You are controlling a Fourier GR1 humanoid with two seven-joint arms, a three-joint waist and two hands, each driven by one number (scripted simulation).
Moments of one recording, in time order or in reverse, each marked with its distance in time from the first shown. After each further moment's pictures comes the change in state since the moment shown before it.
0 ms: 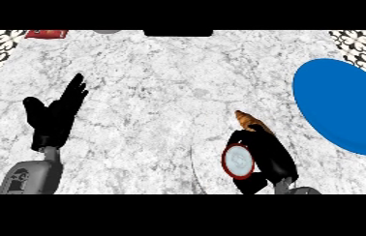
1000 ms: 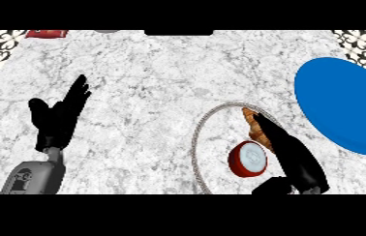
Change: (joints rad) left arm 0.002 0.028 -0.060 0.016 0.042 0.051 -0.019; right arm 0.065 -0.117 -0.045 -0.127 -0.135 -0.065 0.106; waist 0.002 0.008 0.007
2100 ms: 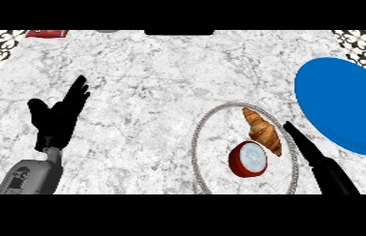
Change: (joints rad) left arm -0.008 0.071 -0.075 0.040 0.092 0.055 -0.042; right arm 0.229 -0.181 -0.046 -0.160 -0.219 -0.292 -0.277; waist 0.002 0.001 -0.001
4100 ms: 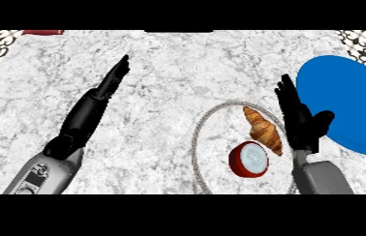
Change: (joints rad) left arm -0.128 0.060 -0.274 -0.229 -0.089 -0.020 -0.224; right arm -0.421 0.274 -0.174 0.602 -0.582 -0.189 -0.298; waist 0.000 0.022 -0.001
